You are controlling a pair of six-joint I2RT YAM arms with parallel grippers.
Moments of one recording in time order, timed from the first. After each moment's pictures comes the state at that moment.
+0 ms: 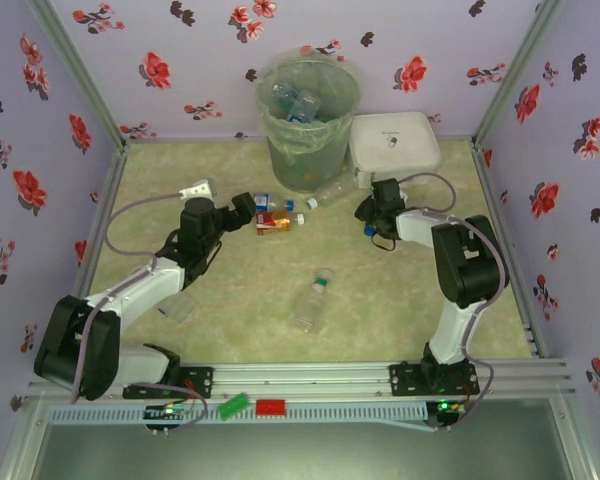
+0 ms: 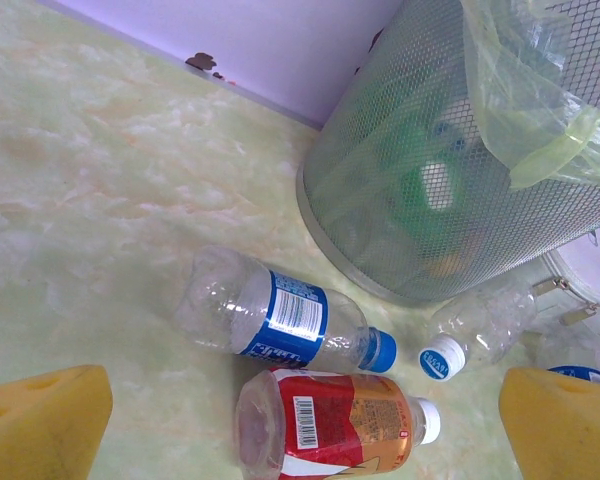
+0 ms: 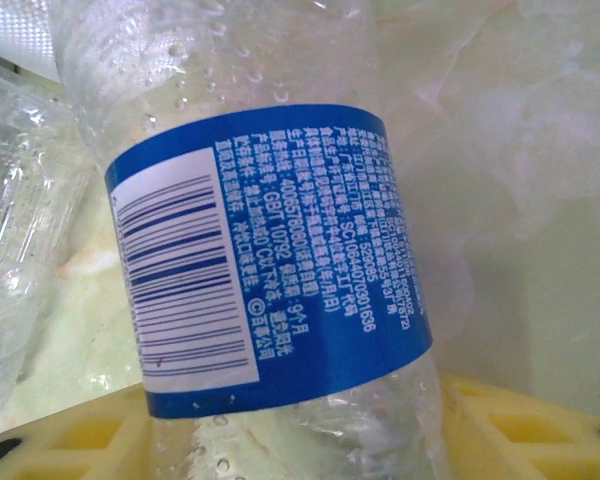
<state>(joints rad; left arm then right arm) -0.44 1.30 0.68 0.26 -0.16 -0.63 0.28 1.84 1.01 -0.07 0.05 0.81</state>
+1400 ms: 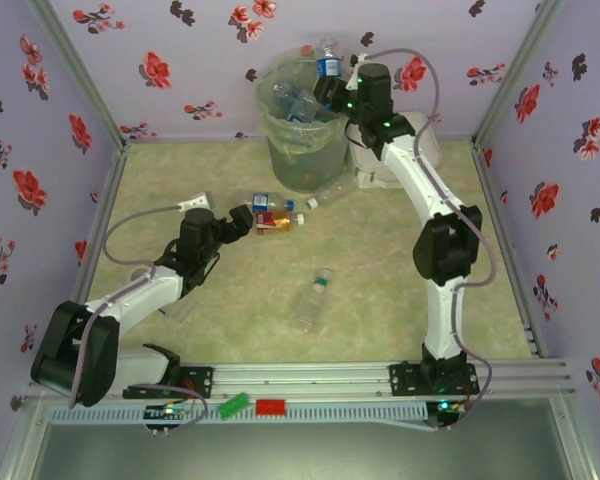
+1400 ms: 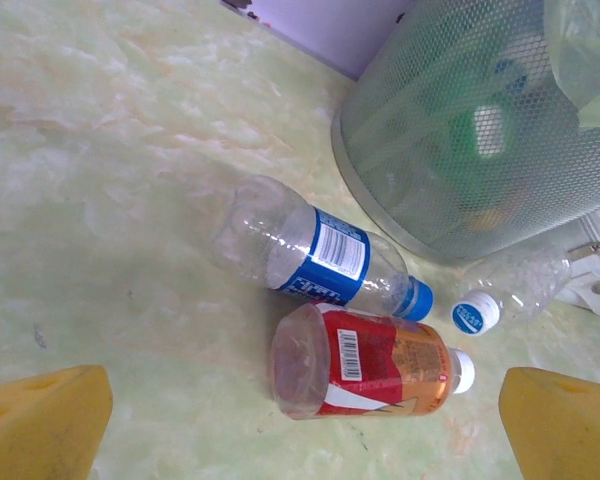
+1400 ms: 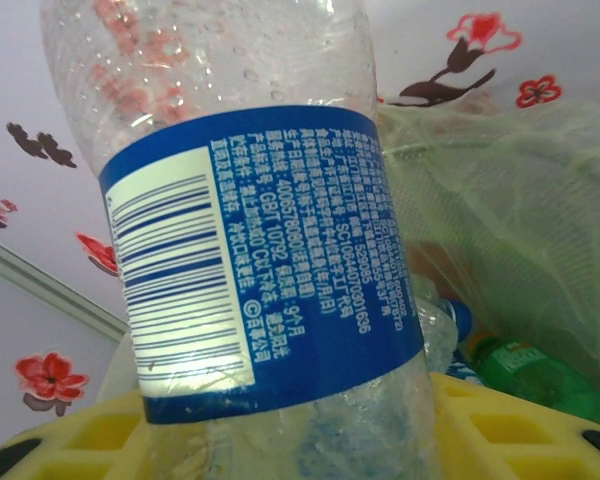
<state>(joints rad) -0.44 1.27 0.59 0.23 -0.14 -0.69 0.37 2.13 2.17 -0.26 -0.17 0.54</state>
